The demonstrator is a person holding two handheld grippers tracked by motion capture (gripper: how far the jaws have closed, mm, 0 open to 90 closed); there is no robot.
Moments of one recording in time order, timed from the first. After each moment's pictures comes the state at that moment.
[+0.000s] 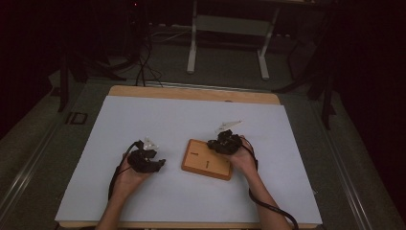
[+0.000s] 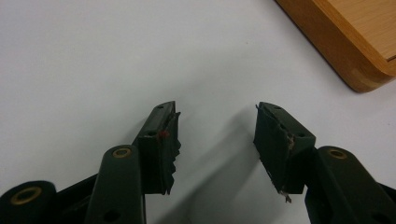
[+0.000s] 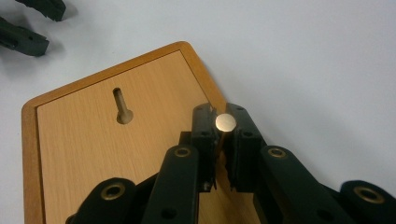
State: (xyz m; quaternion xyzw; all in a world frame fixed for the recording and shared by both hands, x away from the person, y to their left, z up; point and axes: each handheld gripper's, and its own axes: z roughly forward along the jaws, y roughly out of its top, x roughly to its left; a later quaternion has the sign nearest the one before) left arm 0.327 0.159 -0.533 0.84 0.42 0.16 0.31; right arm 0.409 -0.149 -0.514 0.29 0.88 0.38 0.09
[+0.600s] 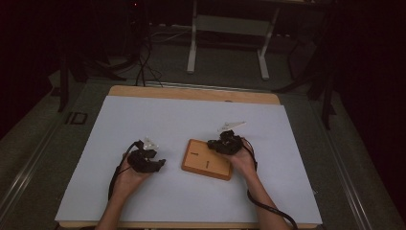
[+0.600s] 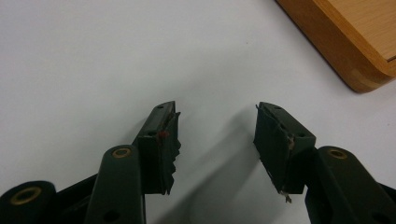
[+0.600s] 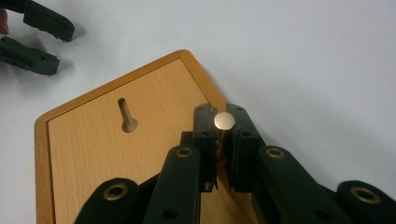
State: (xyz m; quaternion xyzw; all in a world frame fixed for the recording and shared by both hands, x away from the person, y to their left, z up) left arm 0.327 0.159 -0.533 0.84 0.42 0.16 0.31; right arm 0.409 -0.154 -0.519 0.31 0.86 0.41 0.07
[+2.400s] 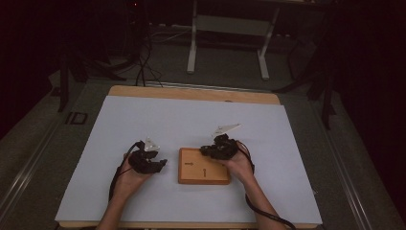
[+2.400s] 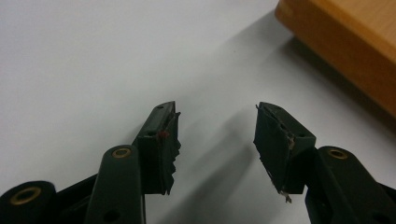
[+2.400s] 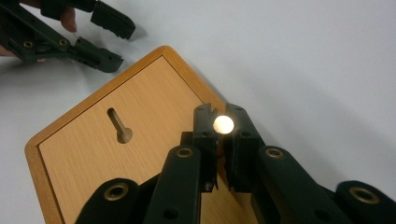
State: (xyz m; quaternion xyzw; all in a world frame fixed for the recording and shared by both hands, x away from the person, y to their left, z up) left arm 0.322 0.154 -0.528 0.84 0.41 0.17 0.32; right arm 0.384 -0.134 -0.503 0.28 0.87 0.41 0.03
